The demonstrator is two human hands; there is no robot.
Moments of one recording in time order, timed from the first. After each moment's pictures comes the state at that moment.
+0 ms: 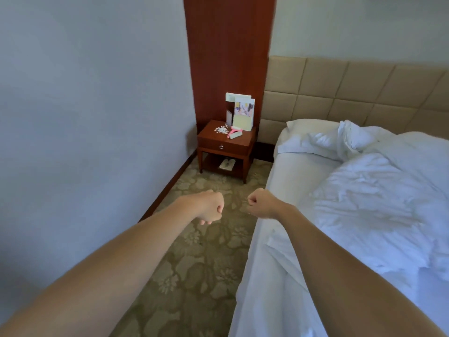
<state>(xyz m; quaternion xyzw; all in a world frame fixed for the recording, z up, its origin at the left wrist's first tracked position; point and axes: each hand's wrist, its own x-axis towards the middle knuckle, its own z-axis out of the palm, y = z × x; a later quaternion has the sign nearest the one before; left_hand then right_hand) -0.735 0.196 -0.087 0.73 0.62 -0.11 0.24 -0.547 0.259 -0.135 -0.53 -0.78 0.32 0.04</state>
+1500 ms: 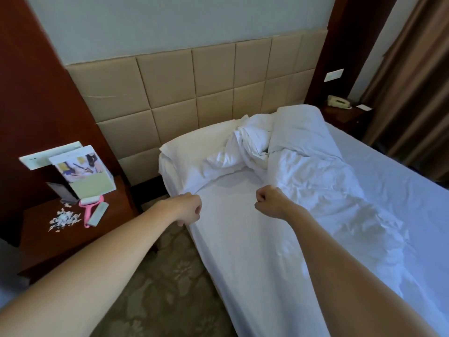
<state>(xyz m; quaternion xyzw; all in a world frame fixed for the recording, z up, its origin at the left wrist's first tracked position) -0.597 0.951 -0.147 0.89 0.32 -0.25 0.19 -0.394 0.792 -0.157 -0.84 -0.43 0.26 0.20</state>
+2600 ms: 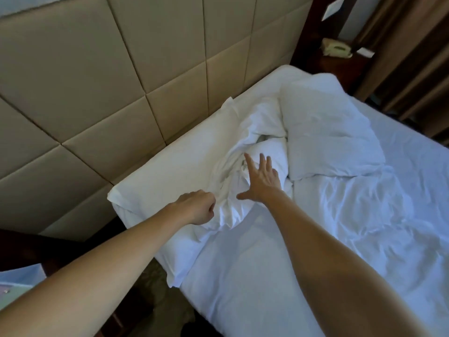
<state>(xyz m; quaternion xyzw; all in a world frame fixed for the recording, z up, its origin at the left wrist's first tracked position) -0.271 1.378 -0.279 0.93 0.15 -0.28 0.16 -0.116 1.246 -0.305 -0.92 -0.33 0.19 0.00</state>
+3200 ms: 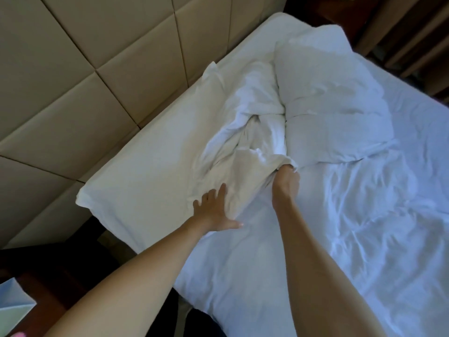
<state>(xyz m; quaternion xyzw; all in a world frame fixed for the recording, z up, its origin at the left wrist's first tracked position) -0.198 1.345 -0.402 0.86 0.23 -0.35 0.28 -0.067 1.232 -0.327 -0.82 0.28 0.16 0.48</state>
